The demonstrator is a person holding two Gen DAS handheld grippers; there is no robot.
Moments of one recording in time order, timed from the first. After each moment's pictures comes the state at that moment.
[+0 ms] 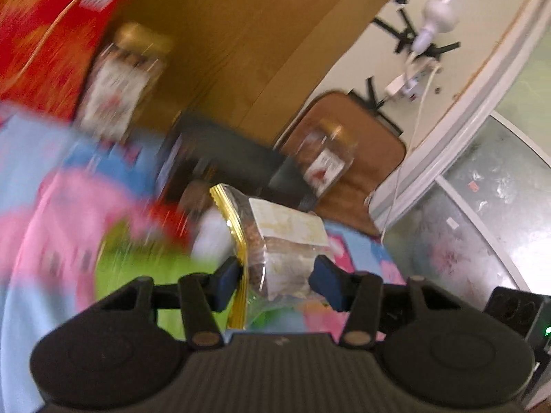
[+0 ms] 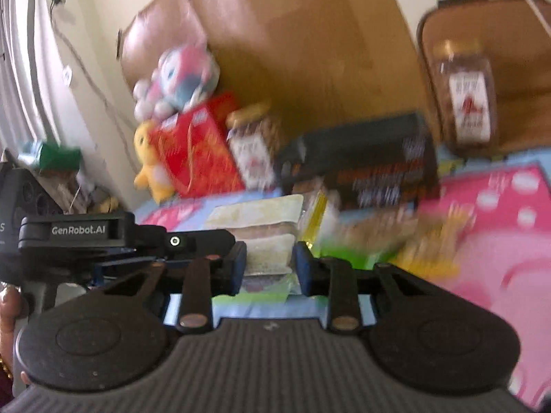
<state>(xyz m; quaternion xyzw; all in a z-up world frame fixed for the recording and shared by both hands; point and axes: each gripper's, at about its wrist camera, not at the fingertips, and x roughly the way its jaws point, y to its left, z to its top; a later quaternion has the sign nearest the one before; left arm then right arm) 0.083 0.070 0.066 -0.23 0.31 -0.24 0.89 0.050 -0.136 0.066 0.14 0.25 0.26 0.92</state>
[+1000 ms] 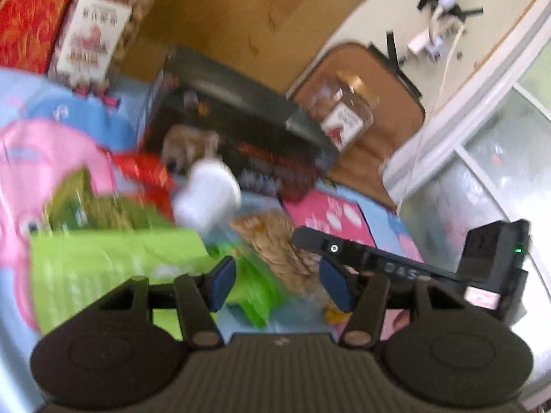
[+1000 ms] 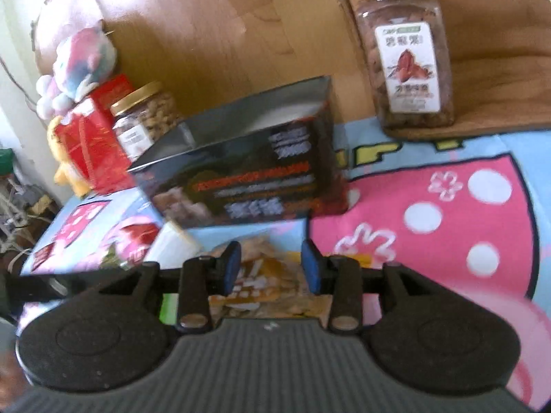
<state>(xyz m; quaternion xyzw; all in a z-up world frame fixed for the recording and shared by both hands) 0.106 0.035 0.004 -0.24 0.38 -0.25 0.86 0.118 -0.181 0.008 0.14 0.36 0.22 0.90</state>
